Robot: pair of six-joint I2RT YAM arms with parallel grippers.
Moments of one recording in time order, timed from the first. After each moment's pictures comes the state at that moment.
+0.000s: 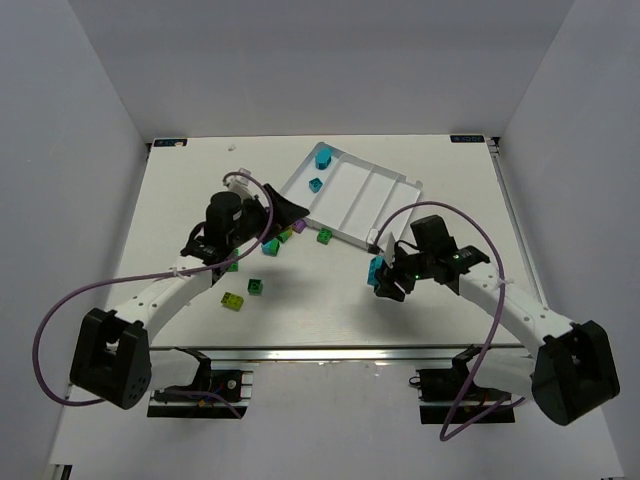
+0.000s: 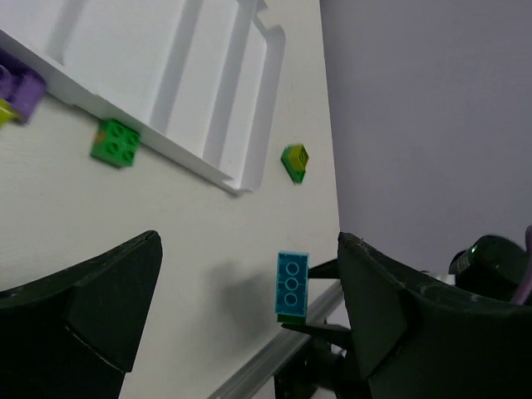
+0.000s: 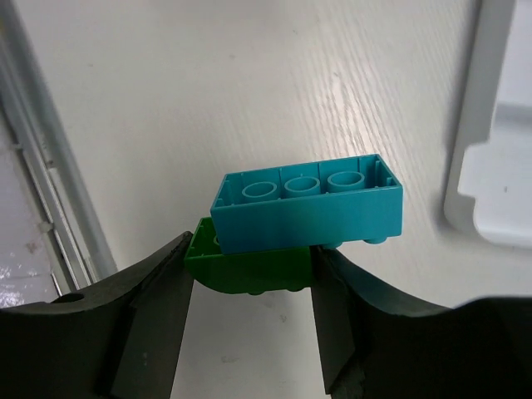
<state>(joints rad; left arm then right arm) -0.38 1.24 0.77 0.15 0.29 -0.94 0.49 1.18 0.74 -0.51 -0.54 -0.56</state>
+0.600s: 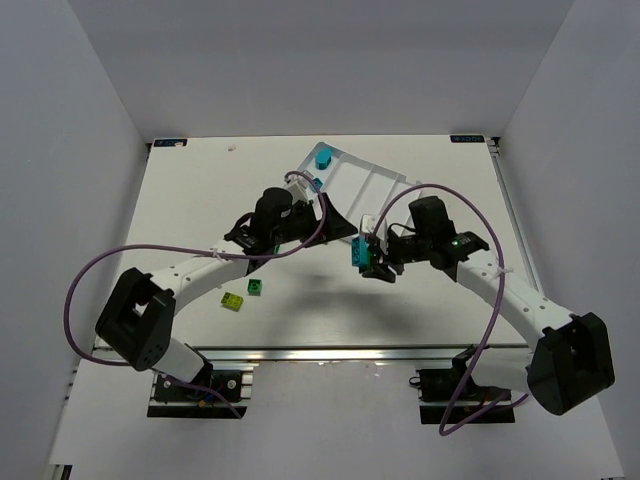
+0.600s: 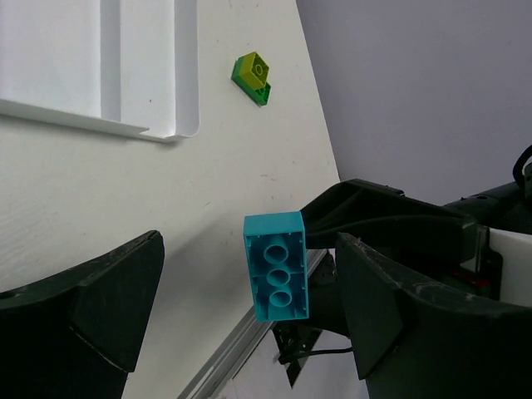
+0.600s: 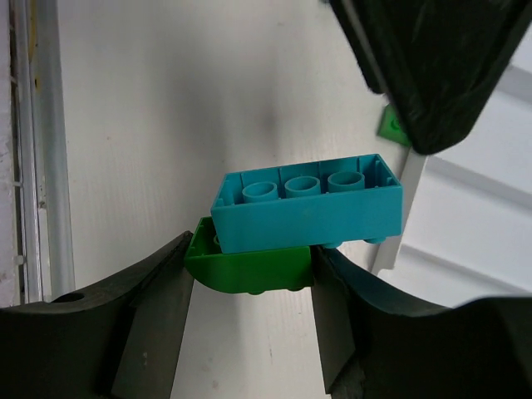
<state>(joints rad) -0.64 1.49 0.94 0.18 0.37 -0.86 0.50 1.21 0.86 -0.45 -0.75 -0.76</state>
